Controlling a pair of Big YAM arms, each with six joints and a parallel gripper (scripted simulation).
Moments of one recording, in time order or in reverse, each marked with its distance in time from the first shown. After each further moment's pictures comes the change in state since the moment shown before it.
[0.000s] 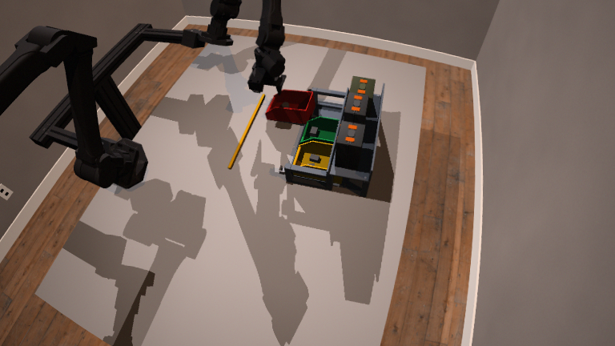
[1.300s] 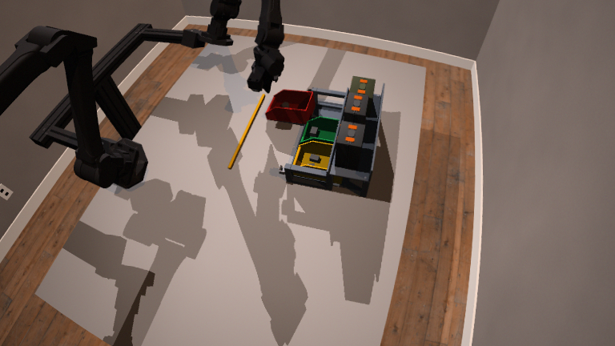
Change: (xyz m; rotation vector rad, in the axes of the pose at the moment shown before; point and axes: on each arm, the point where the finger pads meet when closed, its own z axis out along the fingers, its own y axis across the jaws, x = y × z) left arm -0.003 0.001 -0.007 -0.010 -0.007 0.002; right arm 0.000 0.000 0.000 0.000 0.000 0.000
